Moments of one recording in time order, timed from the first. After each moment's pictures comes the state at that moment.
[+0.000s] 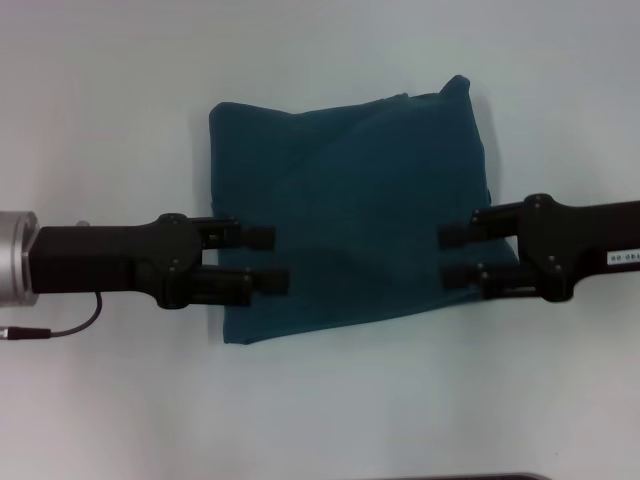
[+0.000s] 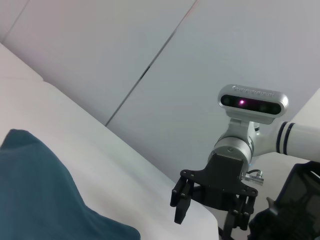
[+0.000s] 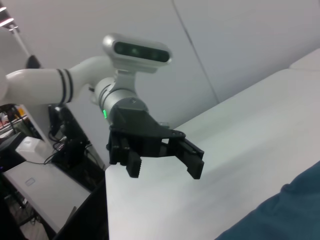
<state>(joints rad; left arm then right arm) -0.47 -2.10 -2.39 -0.68 -1.15 1.87 -1.68 0.46 2.04 2.41 0.66 -2.05 1.87 -1.66</state>
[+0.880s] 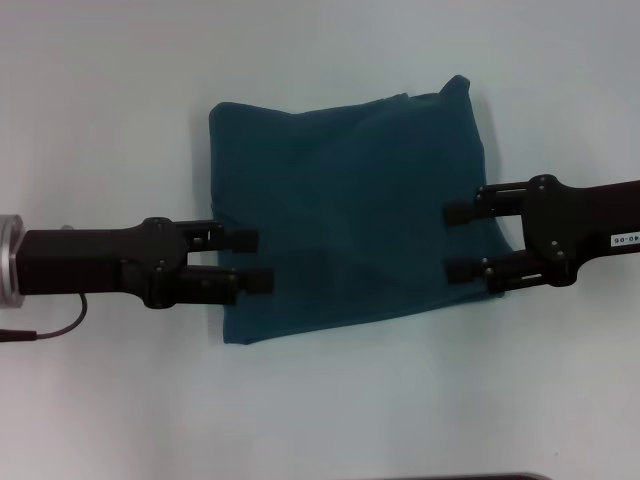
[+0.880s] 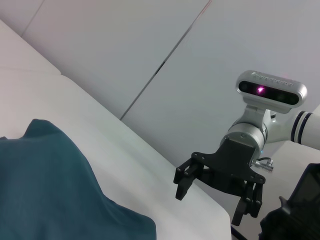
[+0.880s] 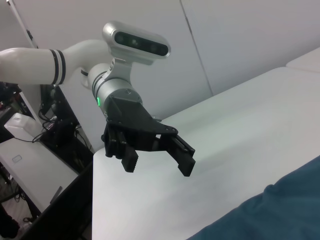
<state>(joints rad) -0.46 -2.09 -2.39 -0.68 -1.14 1.85 -1.69 0.48 2.03 2.39 0.73 -2.06 1.86 -1.67</state>
